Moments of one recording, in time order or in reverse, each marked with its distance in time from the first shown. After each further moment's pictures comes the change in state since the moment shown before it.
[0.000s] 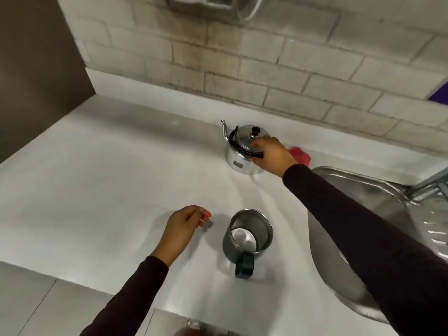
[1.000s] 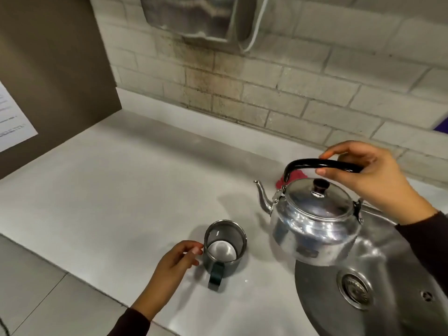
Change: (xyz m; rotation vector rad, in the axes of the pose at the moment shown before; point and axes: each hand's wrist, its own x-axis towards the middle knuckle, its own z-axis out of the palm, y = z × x) left_hand -0.075 -0.007 0.052 -0.119 0.100 -0.026; right_hand -0.144 0.033 -0.179 0.697 0.178 -0.119
